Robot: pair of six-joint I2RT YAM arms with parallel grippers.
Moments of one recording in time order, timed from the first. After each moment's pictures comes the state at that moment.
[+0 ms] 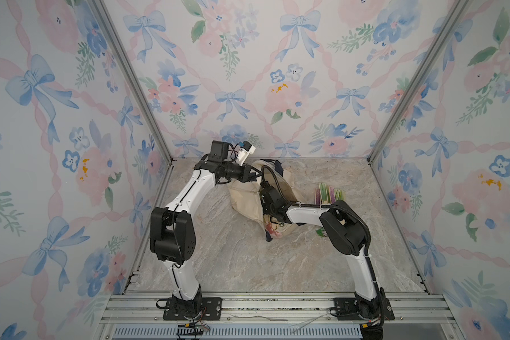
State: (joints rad) left arm -0.23 1.83 1.63 -0.52 0.91 0.03; right arm 0.75 2.19 1.40 0.05 0.14 0.39
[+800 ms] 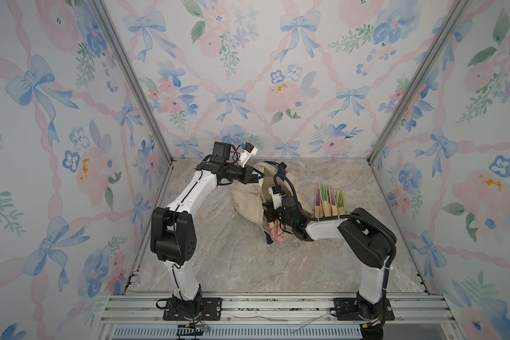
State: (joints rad) left arm -0.24 1.83 1.62 -0.52 0.93 0.03; right arm 0.73 1.94 0.93 0.69 -0.05 0.37
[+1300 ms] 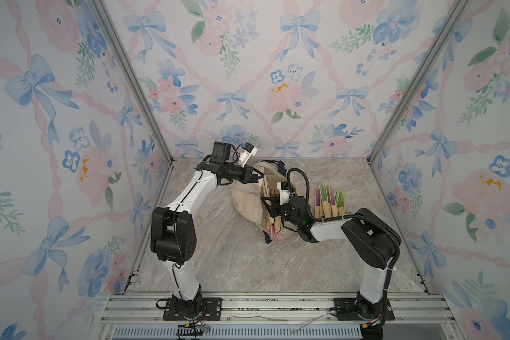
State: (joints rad) left arm -0.24 1.83 1.62 -0.52 0.93 0.03; right arm 0.69 1.90 0.86 0.88 -0.11 0.50
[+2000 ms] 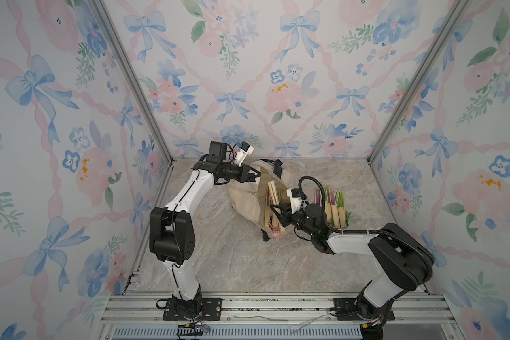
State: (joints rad) left arm -0.21 1.83 1.62 -0.52 0.93 0.03; right arm 0.69 1.60 0.63 0.82 -0.16 0.41
